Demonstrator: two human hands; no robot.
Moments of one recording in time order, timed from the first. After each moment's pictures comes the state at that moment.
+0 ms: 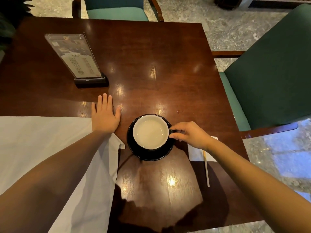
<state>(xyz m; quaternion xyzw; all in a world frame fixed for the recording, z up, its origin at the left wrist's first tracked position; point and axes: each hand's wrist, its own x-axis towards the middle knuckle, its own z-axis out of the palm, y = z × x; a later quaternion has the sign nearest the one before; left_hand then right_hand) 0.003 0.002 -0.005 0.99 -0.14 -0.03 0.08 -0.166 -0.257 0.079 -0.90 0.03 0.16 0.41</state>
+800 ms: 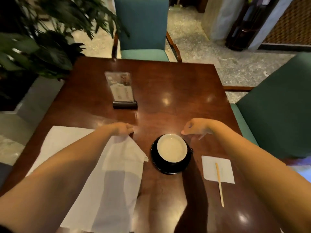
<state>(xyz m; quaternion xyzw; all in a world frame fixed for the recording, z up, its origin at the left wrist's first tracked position) 0.027 0.051 0.106 0.90 -0.23 -0.38 0.01 -0.080 -0.231 0.172 -0.87 0.14 0.38 0.28</state>
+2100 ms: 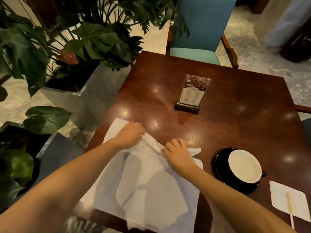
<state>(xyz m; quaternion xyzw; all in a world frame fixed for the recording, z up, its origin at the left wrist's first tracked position) 0.032 0.272 0.055 0.95 -0.30 -0.11 0.04 -0.073 0.052 0.052 -0.96 -0.27 -0.06 0.02</state>
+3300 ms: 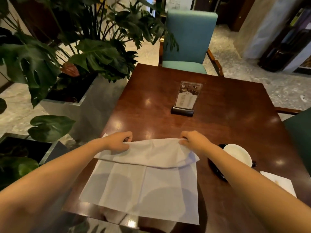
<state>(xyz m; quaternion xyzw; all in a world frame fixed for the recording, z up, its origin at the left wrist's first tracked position) 0.009 0.336 0.109 0.89 -0.25 -0.31 0.21 -0.053 0.016 0.144 -0.97 -0.06 0.20 0.15</state>
